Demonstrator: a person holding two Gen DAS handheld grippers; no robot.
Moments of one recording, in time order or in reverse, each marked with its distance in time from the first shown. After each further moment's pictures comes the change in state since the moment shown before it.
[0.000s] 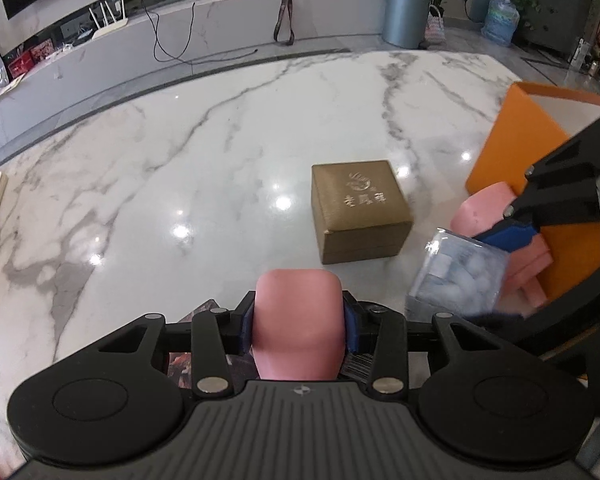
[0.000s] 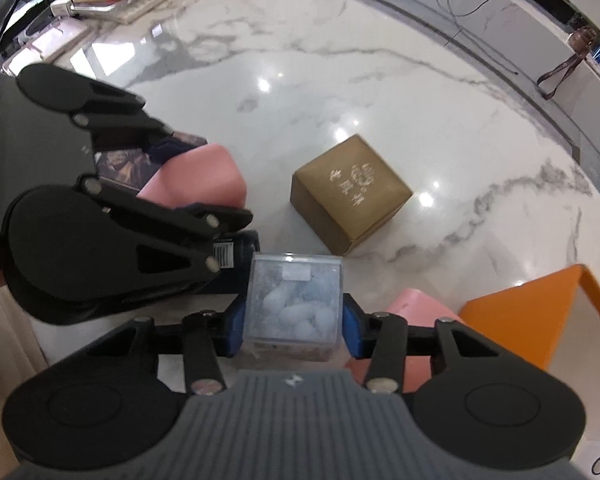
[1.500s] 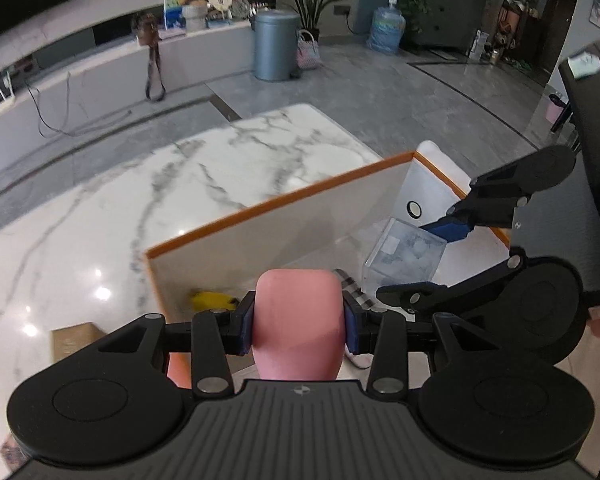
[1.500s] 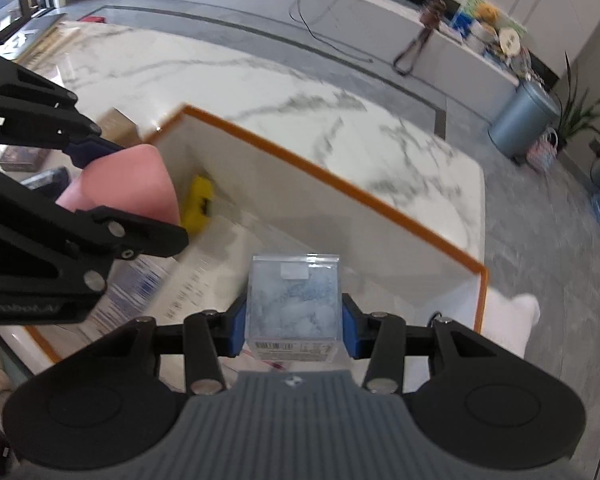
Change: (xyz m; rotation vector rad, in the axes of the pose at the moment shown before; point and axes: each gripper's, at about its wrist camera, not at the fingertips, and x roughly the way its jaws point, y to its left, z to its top) left arm -0.034 -0.213 0.093 0.164 -0.062 -0.238; right arm -0.119 -0.164 -0.162 0.210 -0.096 -0.237
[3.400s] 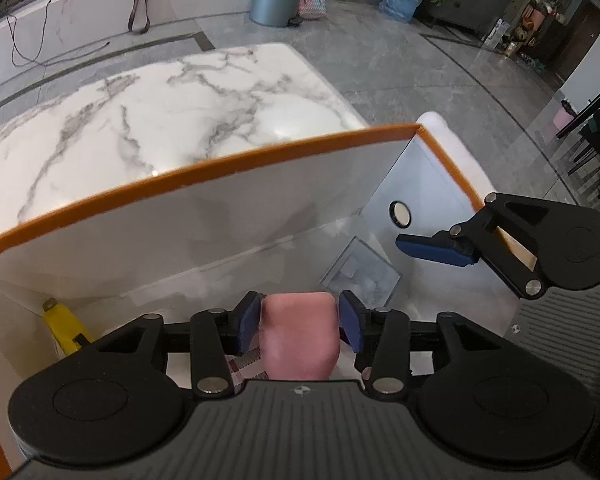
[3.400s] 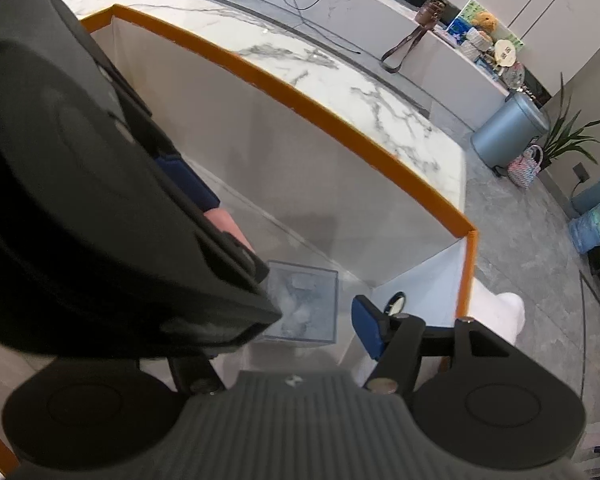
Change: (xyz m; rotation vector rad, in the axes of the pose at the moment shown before) left arm 0.103 -0.044 0.029 -0.139 0.139 -0.061; right arm 0.050 -0.025 -0.038 -0.113 -0.006 -0.116
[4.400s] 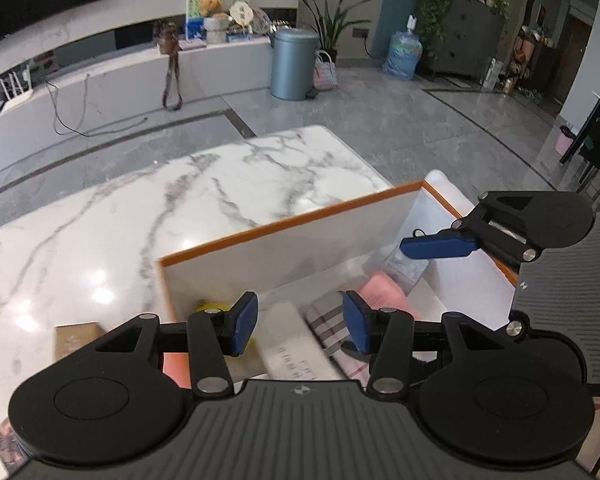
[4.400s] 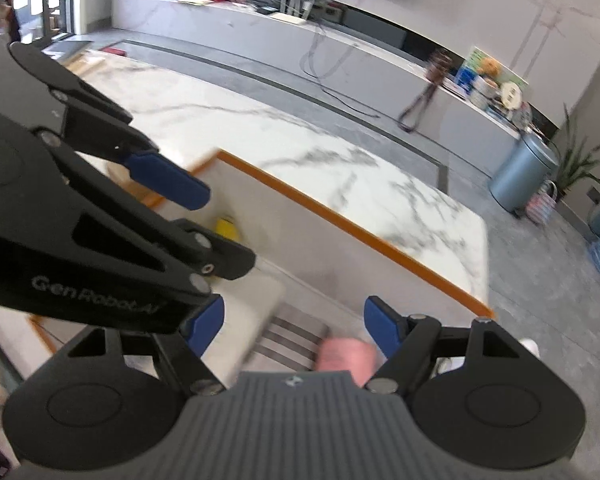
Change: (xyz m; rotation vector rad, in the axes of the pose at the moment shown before) left arm -0.131 0.045 -0.044 0.074 -0.220 0.089; right arm -0.089 0.059 0.044 0.059 -0.191 0.101
